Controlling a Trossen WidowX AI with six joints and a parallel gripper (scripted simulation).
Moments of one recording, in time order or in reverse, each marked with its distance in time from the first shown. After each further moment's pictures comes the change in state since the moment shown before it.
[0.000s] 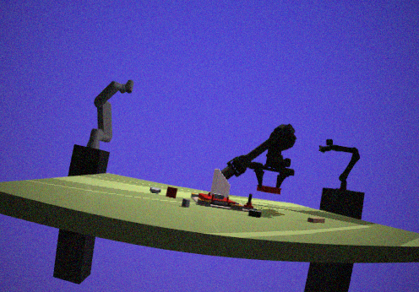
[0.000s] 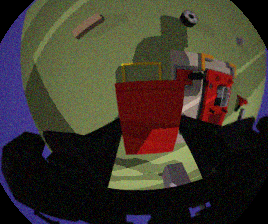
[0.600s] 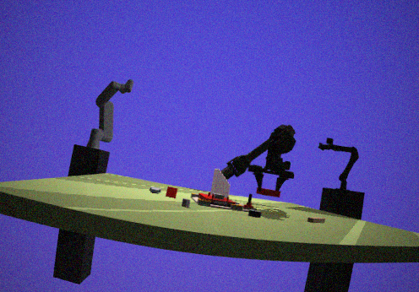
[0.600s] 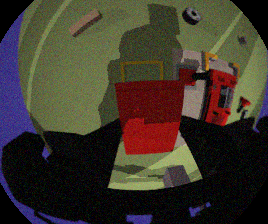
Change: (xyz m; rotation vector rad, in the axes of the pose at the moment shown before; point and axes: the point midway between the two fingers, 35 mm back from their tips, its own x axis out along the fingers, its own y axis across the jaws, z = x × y) arm 0.012 0.000 0.000 0.000 0.000 0.000
